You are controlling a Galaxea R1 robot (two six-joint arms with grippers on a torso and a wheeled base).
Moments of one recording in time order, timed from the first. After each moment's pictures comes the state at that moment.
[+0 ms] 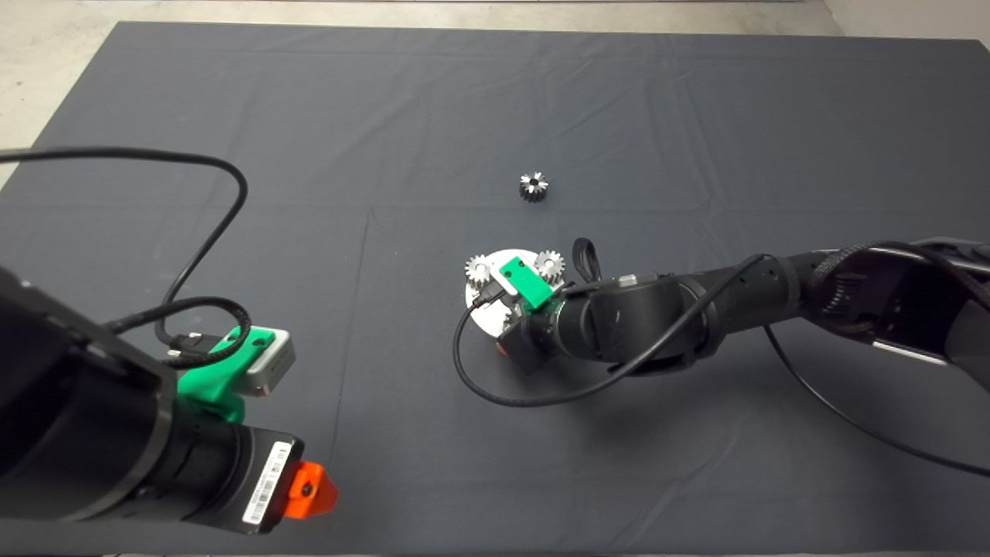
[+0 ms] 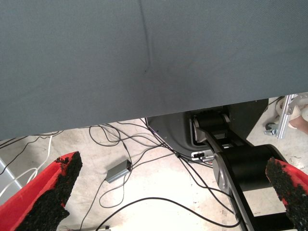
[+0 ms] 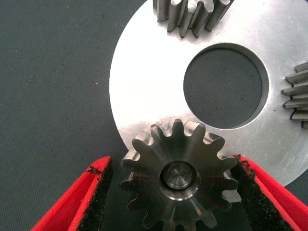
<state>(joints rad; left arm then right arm) -0.61 2.25 -0.30 0.04 1.53 -1.80 0.09 2.78 -0.94 -0.97 -1.53 1.13</state>
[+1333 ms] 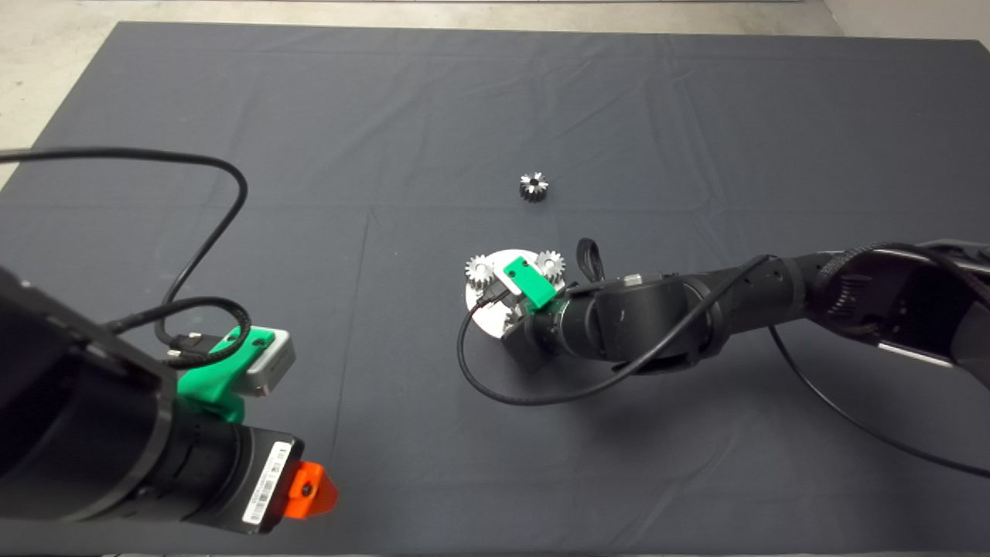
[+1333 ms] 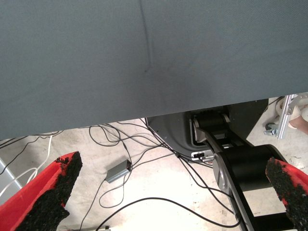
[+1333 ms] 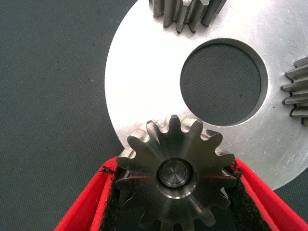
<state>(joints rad) -0.61 2.25 -0.30 0.04 1.53 -1.80 0.09 2.77 -0.94 -0.97 -1.52 1.13</state>
